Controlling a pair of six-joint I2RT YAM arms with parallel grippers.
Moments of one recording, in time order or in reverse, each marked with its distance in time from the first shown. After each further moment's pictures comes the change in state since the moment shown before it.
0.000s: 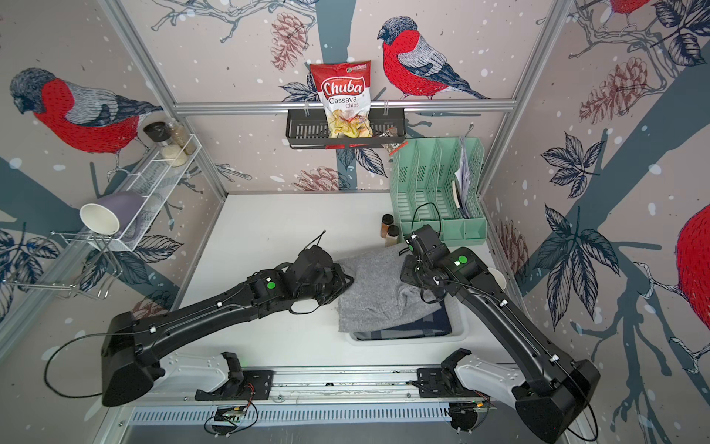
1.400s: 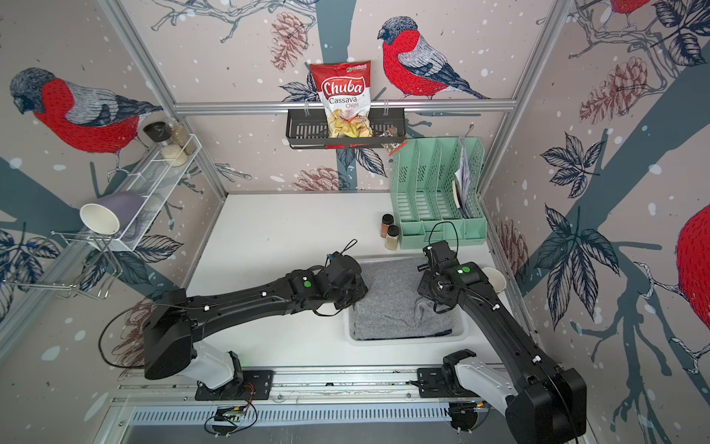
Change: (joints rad) left arm -0.047 0.235 0.054 0.032 -0.047 0.047; right arm -0.236 -0.037 -0.298 0.109 -0.013 -0.077
